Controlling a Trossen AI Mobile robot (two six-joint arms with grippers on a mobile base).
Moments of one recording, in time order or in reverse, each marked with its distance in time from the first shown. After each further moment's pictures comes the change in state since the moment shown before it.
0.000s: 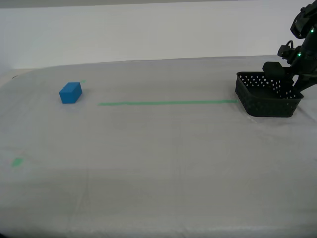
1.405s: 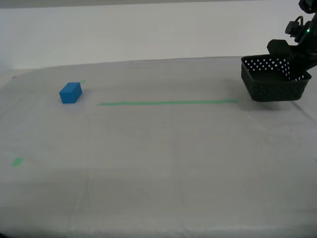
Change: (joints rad) arm 0 0.016 -0.159 0.000 -0.102 0.000 0.073; arm 1 0.000 0.000 0.000 0.000 0.000 0.000
